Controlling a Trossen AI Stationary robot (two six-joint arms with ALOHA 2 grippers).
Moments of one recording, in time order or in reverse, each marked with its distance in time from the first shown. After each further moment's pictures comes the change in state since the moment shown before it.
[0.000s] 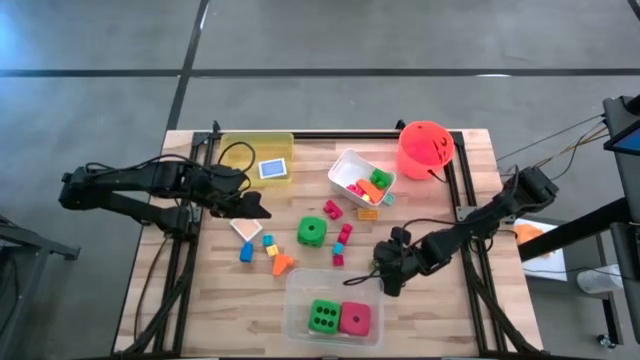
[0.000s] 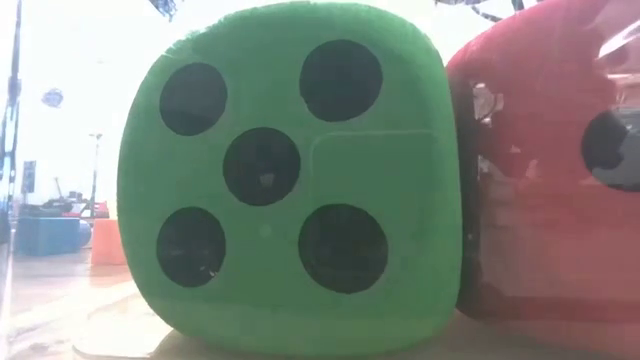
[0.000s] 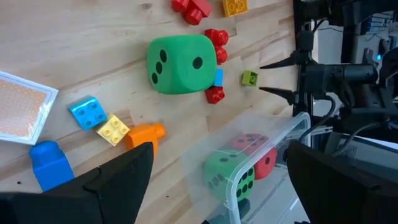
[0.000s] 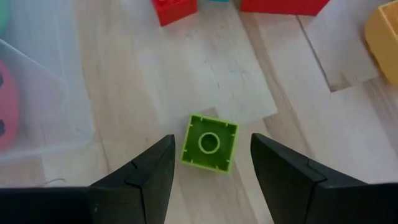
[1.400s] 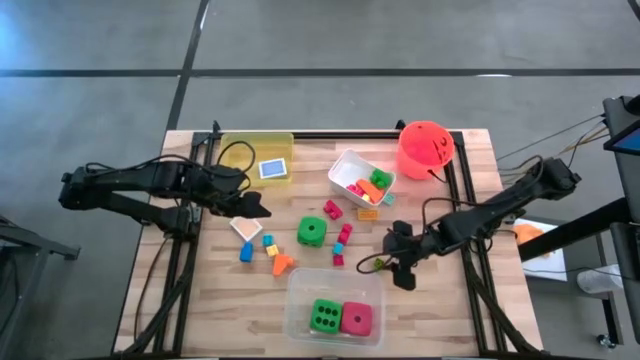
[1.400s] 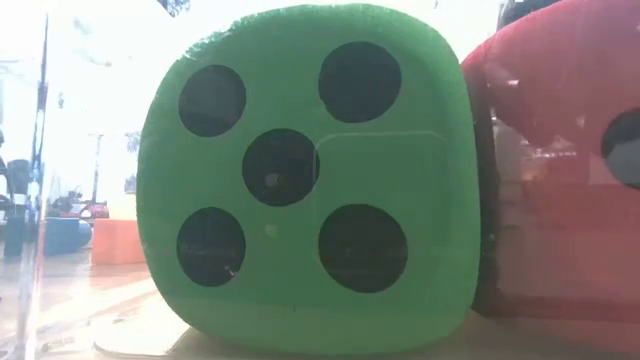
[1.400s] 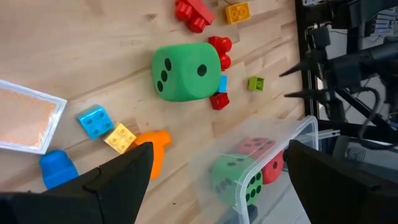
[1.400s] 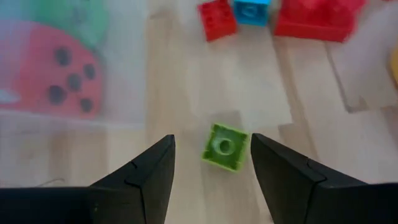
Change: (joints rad) left arm 0.000 -0.002 -0.002 -0.008 -0.029 0.027; right arm -0.088 -0.256 -0.124 0.090 -0.207 -0.196
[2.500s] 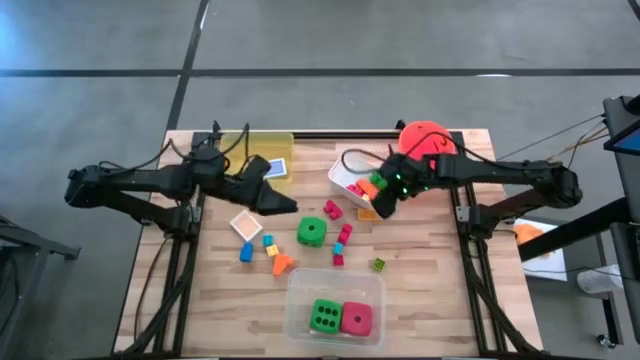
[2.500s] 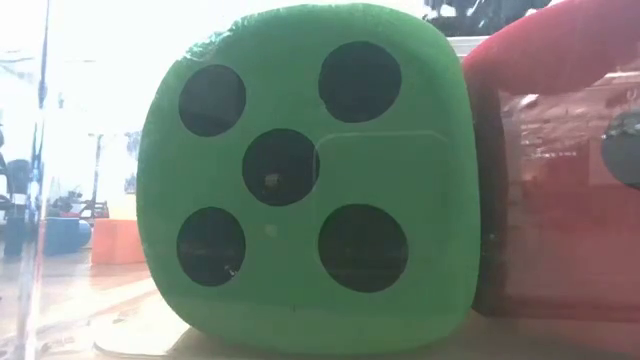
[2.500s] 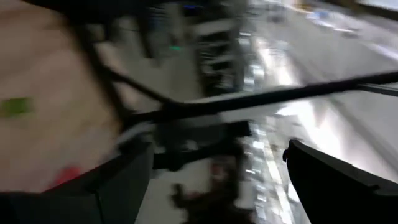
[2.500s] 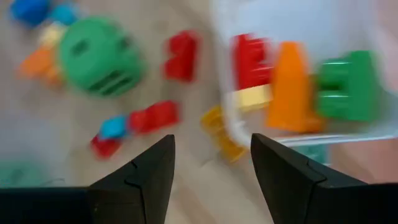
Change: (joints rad) left arm -0.001 0.101 0.002 0.846 0.212 -0.033; right arm -0.597 -0.019 0.342 -0.417 -0.138 -0.010
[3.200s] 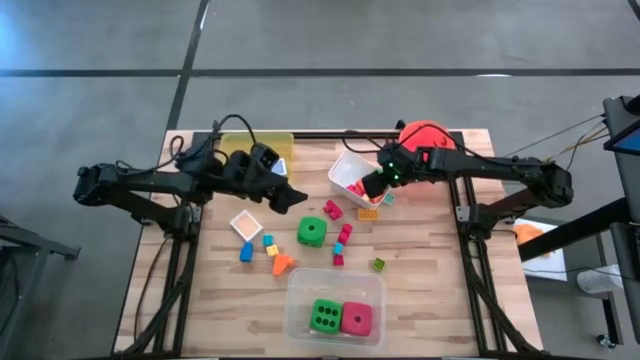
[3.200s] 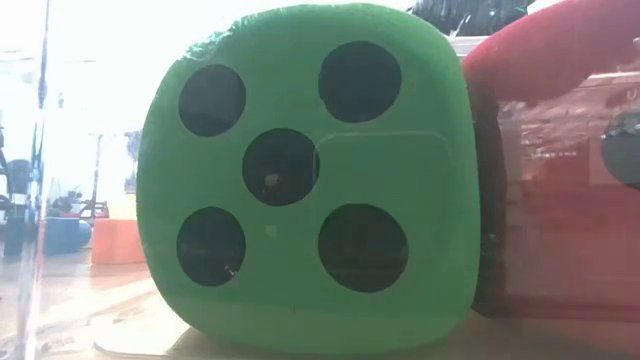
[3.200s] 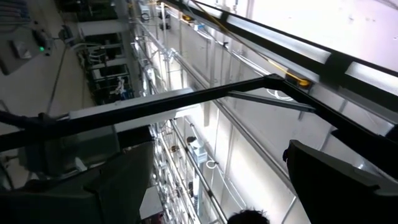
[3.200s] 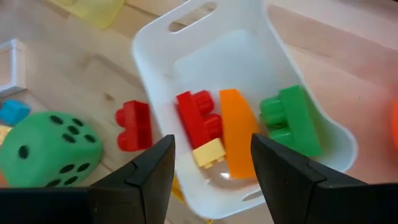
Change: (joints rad) left arm 0.000 0.129 -0.001 0.652 0.046 -0.228; right arm -0.121 0.074 -0.008 0.112 0.135 0.149
